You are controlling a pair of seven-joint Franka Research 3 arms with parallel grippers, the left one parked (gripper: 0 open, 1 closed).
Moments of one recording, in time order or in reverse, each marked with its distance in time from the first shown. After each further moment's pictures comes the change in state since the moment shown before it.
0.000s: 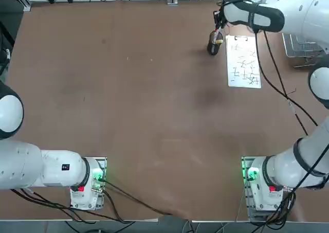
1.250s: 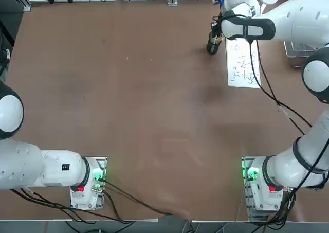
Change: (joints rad) arm -0.001 0.066 -0.023 -0.094 -0.014 0.227 -0.077
